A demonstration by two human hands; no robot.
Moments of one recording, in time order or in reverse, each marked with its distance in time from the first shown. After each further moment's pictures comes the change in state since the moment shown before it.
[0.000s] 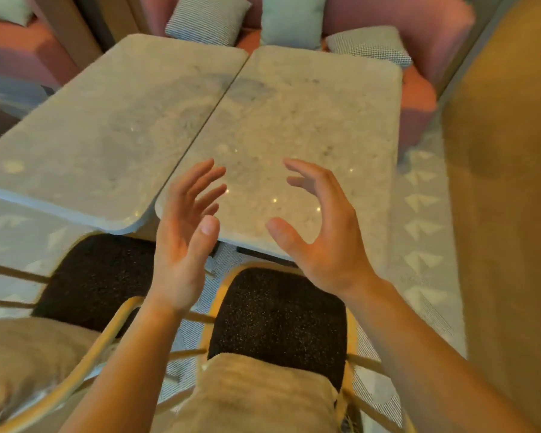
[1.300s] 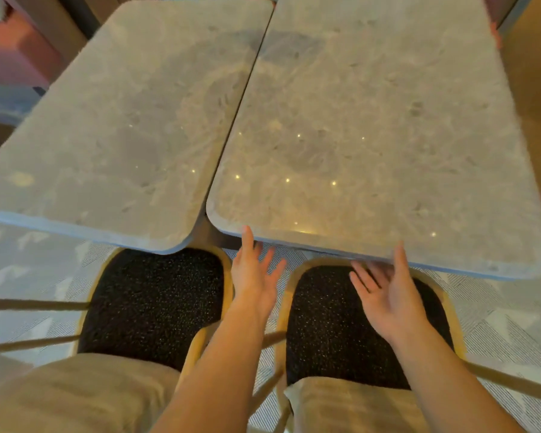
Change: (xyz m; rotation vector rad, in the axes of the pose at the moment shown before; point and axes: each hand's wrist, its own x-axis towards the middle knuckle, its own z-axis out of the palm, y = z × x) left_hand 0.035 -0.244 -0.085 -0.632 0.527 -1.067; right_hand -0.041 0.149 0.173 1.091 0.856 1.251
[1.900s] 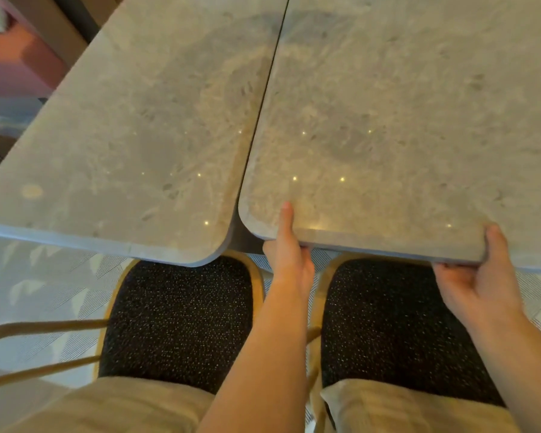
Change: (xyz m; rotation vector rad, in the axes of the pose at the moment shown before) left_hand 0.077 0.014 0.008 -0.154 -0.022 0.085; right_hand 0.052 0.000 0.014 0.290 -0.010 -0.282
